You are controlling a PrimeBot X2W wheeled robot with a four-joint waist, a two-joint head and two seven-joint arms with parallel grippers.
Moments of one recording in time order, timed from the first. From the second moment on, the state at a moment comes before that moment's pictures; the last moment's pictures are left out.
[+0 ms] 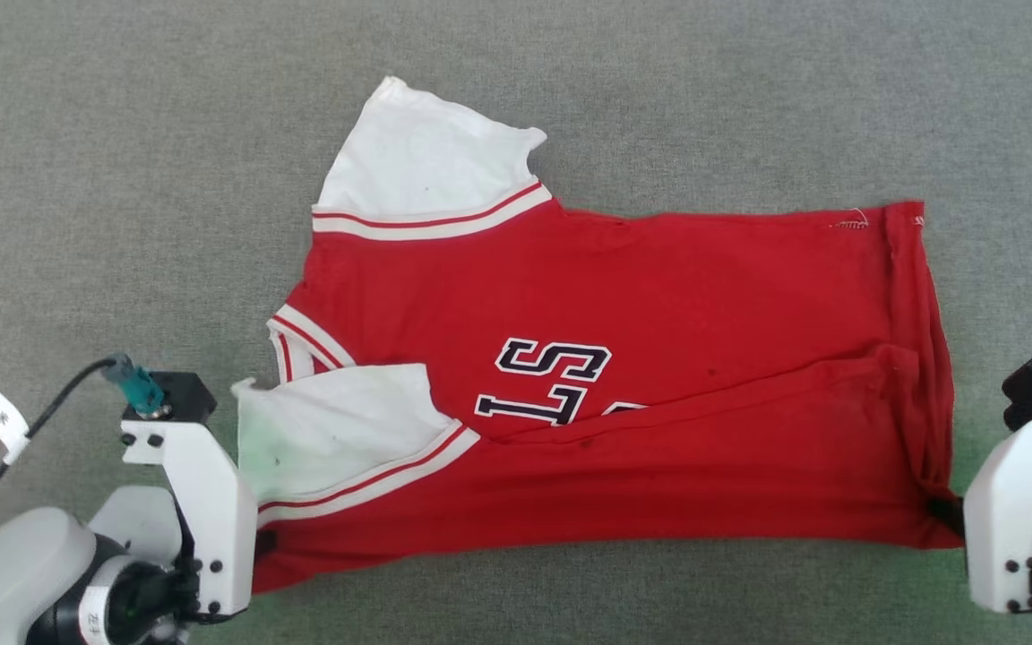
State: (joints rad) left arm -0.49 0.96 -0.87 -0.18 -1.26 0.48 0.77; right arm -0.07 -0.26 -0.16 -0.28 0.42 0.13 1.28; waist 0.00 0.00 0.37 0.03
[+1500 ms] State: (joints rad) left arm -1.13 0.91 -0.77 0.45 -1.05 0.18 0.87; right arm -0.32 -0.05 0.10 -0.13 0.31 0.13 0.27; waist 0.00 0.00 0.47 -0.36
